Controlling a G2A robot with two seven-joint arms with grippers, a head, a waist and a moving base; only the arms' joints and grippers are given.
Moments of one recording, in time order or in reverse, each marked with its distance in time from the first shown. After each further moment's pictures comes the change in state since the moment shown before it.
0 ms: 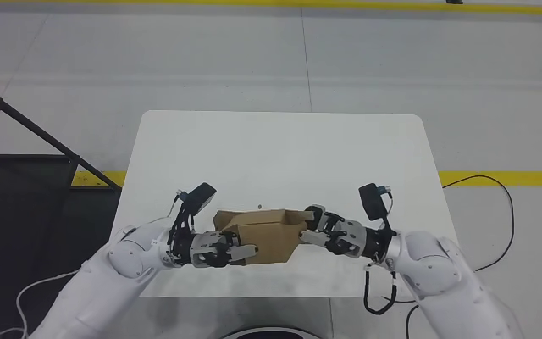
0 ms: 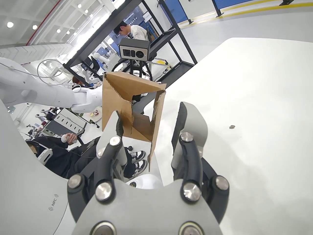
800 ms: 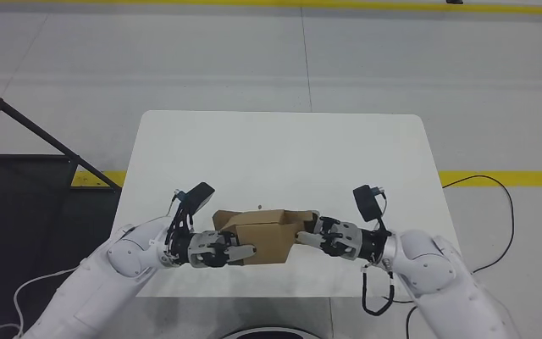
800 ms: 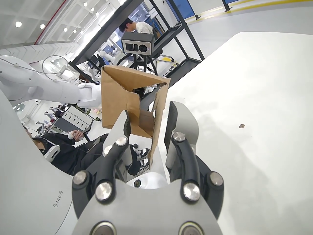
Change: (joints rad) left arm -0.024 0.031 0.036 0.003 -0.011 -0.029 0.029; right arm 0.023 -0.007 -0.036 0.023 0.032 -0.013 0.031
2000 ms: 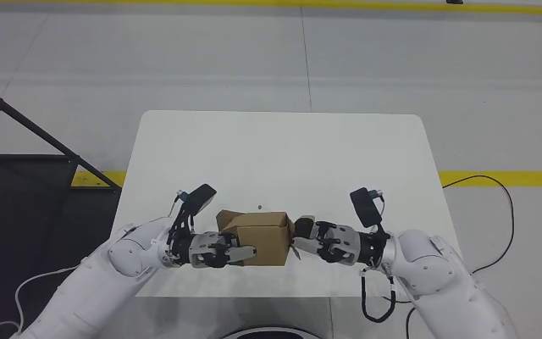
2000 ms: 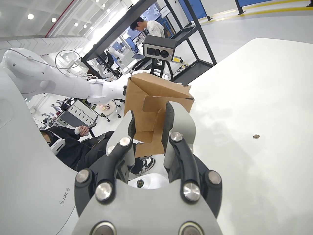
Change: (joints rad) left arm -0.021 0.015 0.038 0.022 -0.010 0.000 0.000; right arm 0.002 -0.002 -0.008 -0.038 0.025 -0.038 0.022
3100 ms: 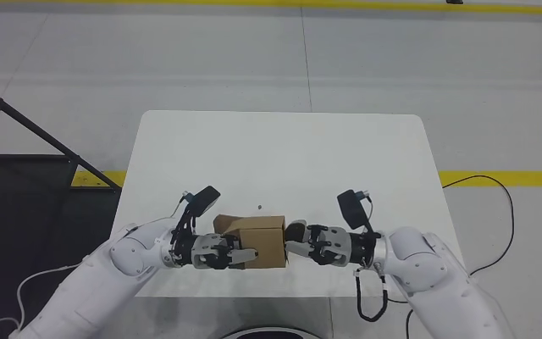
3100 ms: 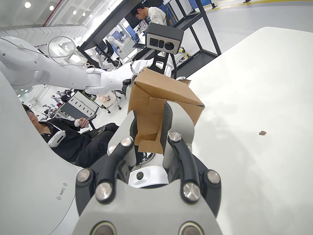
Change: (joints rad) left arm -0.027 0.013 0.040 0.014 -0.013 0.022 -0.022; right arm 0.041 -0.008 -0.051 0.023 -0.028 0.013 0.036
